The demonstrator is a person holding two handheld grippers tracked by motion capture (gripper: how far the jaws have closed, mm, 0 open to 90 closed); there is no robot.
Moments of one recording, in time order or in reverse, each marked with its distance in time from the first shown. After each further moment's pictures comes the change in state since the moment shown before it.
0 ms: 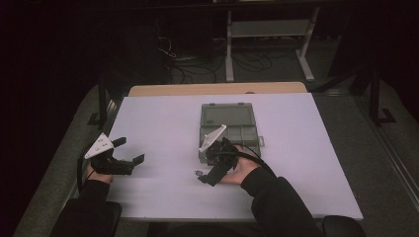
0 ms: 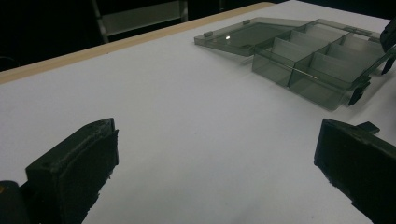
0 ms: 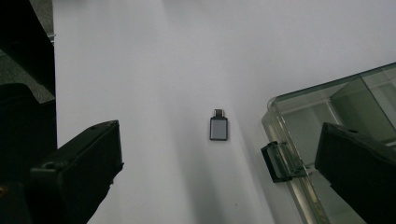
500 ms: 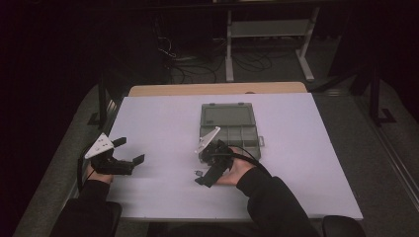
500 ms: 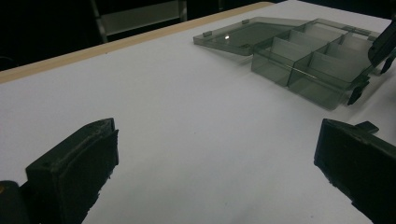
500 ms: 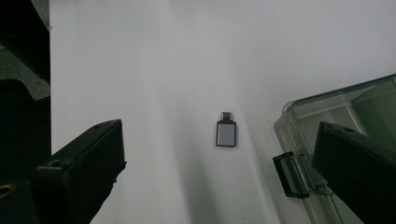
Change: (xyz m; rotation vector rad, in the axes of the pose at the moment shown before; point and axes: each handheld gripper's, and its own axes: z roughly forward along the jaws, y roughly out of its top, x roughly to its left) left arm 0.000 0.000 0.000 0.002 -0.004 0.002; right arm 0.000 0.003 0.016 0.027 0.025 -0.007
